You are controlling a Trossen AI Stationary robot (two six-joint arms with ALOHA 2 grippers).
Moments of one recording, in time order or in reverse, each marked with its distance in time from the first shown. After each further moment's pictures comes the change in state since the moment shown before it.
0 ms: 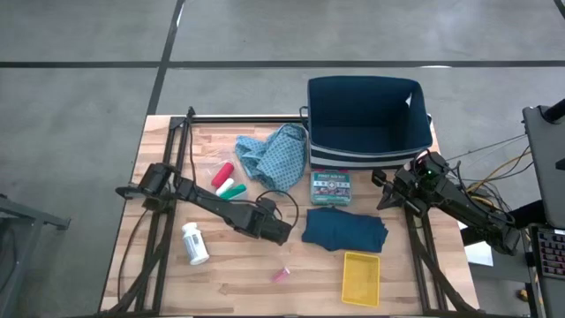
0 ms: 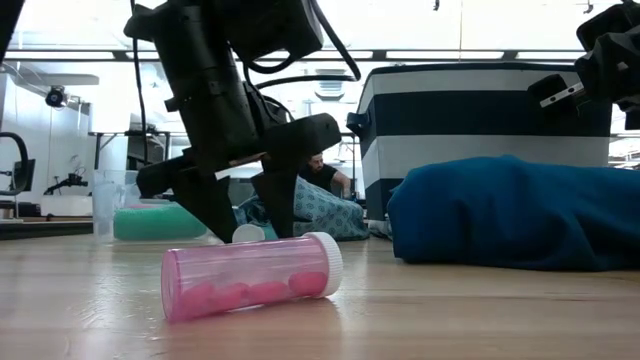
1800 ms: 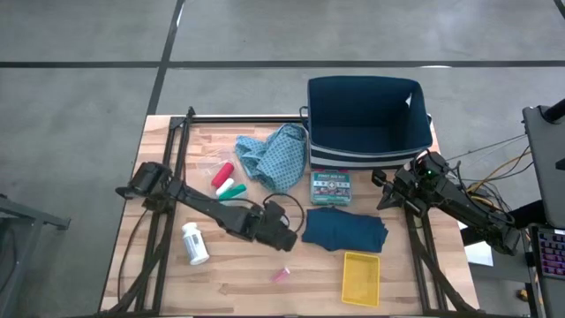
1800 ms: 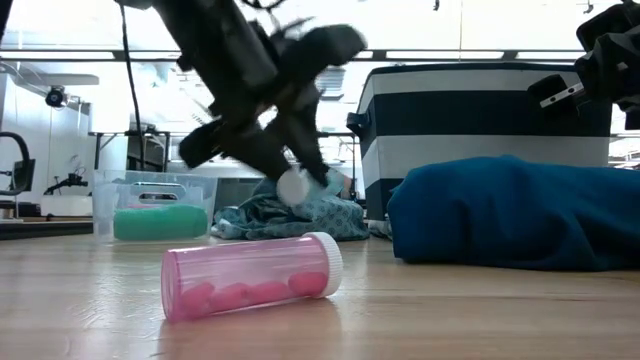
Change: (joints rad) left arm -0.054 -0.075 0.002 0.212 -0.098 0.243; right arm 0.000 0.000 0.000 -0.002 0.000 0.000
